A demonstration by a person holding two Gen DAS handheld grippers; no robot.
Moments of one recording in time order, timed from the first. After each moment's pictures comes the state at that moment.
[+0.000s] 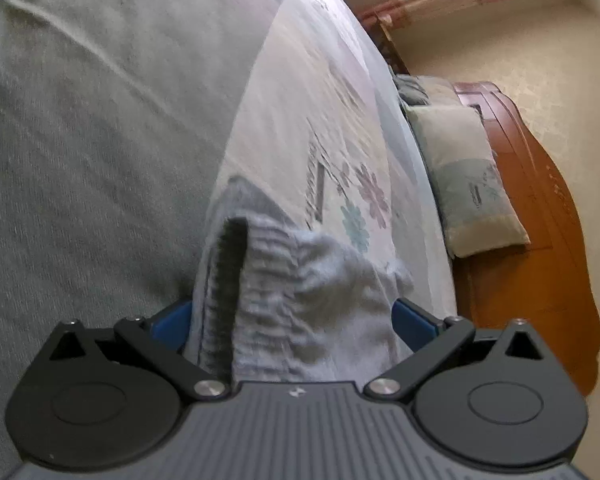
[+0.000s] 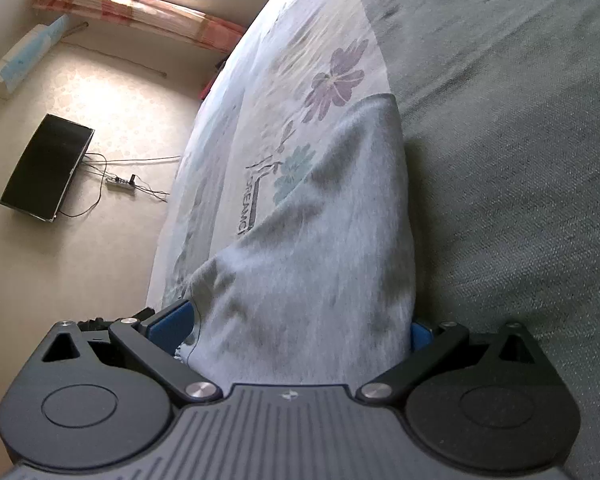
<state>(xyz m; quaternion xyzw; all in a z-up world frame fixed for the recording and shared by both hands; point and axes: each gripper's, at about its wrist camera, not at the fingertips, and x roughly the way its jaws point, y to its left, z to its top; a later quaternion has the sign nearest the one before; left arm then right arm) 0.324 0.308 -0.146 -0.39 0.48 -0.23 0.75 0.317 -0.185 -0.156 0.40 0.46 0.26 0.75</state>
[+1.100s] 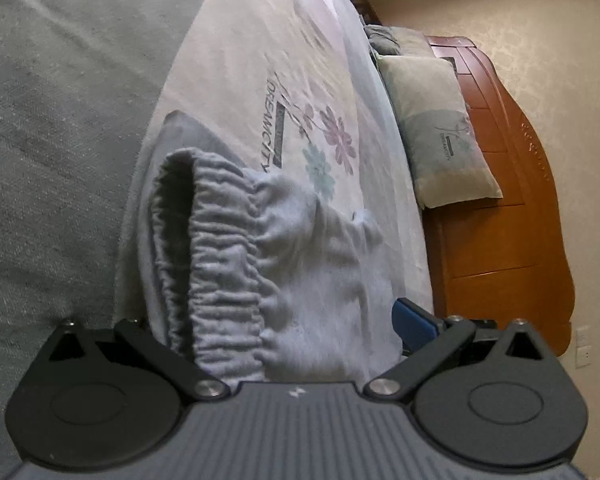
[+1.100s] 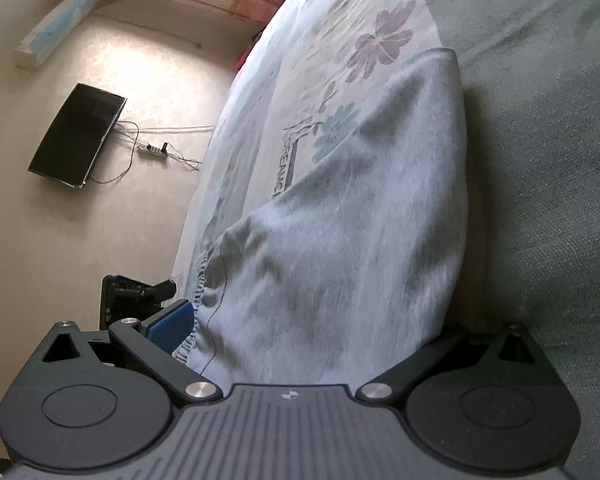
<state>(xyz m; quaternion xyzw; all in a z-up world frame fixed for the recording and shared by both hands) 0.333 0.283 -0.149 -0.38 0.51 -0.30 0.71 0.311 -0.168 -0.158 0.40 0.46 0.33 0.72</state>
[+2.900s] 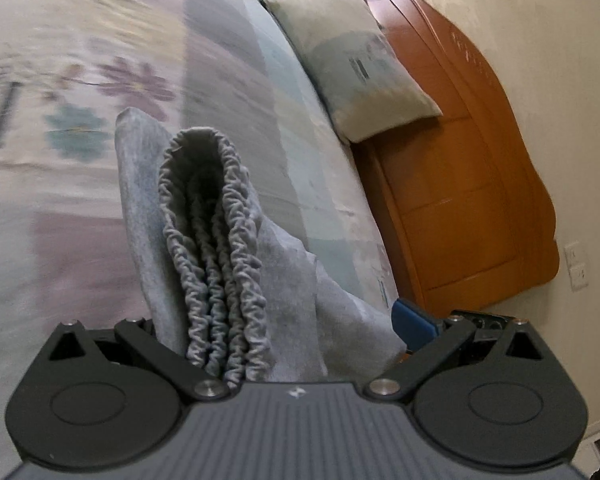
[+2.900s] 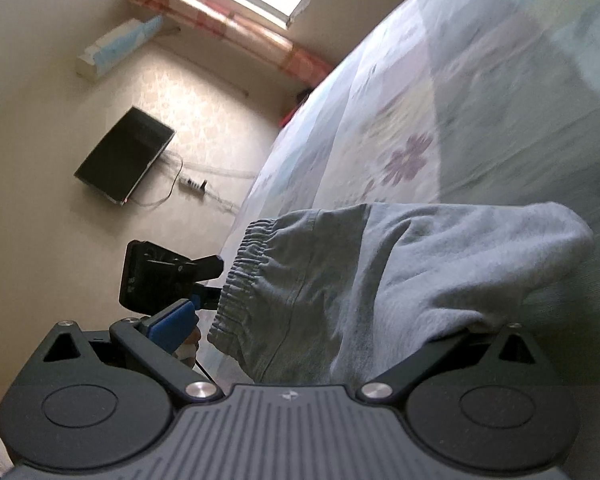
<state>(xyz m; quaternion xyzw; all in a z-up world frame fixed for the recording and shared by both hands) 0.314 0.089 -0.042 -0.29 0.50 -0.40 0.71 0.208 -0.297 -0.048 0.37 0.35 0.34 0.79</state>
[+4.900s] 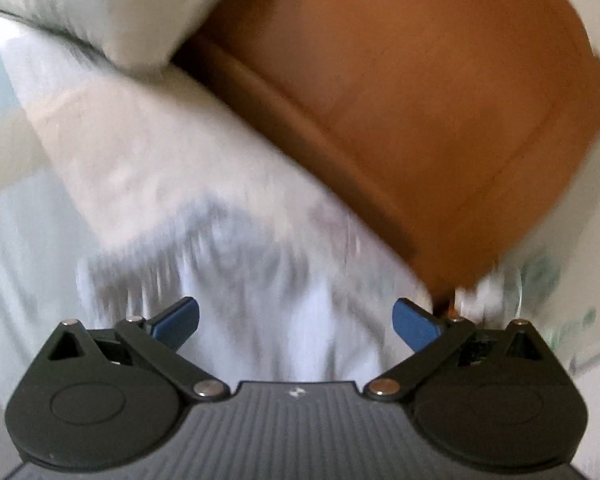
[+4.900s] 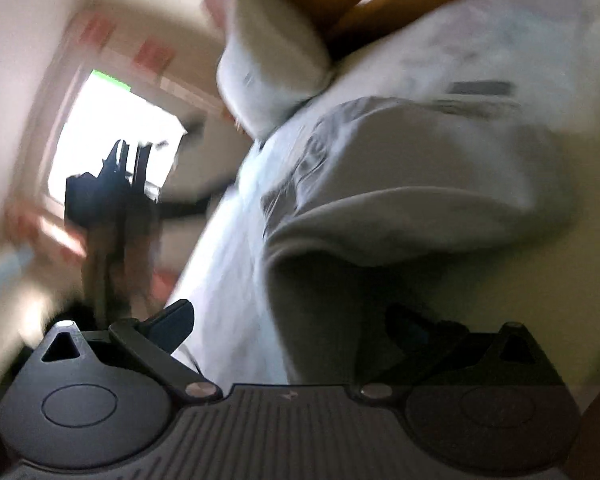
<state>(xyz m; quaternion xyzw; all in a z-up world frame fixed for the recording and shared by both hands) 0.359 -0.370 -0.023 0.00 0.48 -0.56 0.68 0.076 -0.534 -0.177 0.55 0.17 -0.01 0.82</state>
